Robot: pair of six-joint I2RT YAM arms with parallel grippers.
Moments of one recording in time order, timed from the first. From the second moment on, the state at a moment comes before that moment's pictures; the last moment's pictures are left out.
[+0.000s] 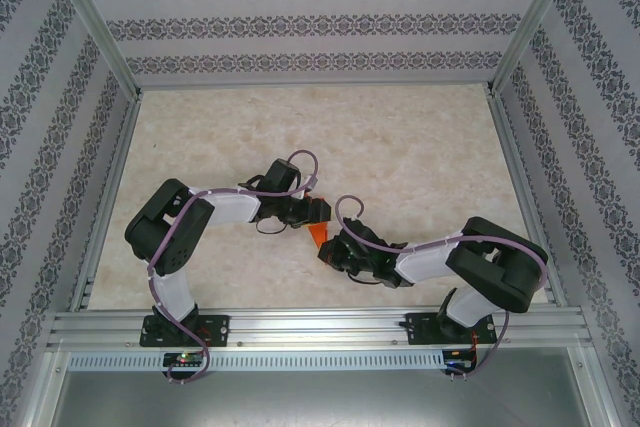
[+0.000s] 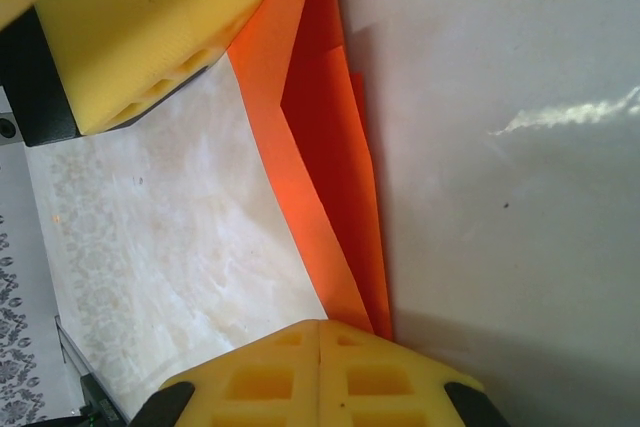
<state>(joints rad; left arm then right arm) -0.61 1.83 0.91 -0.01 0.62 -0.71 0.97 1.55 0.38 0.44 -0.10 1.28</state>
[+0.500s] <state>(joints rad) -0.61 1.83 0.91 -0.02 0.62 -0.71 0.99 1.52 0.34 0.47 -0.08 1.32</state>
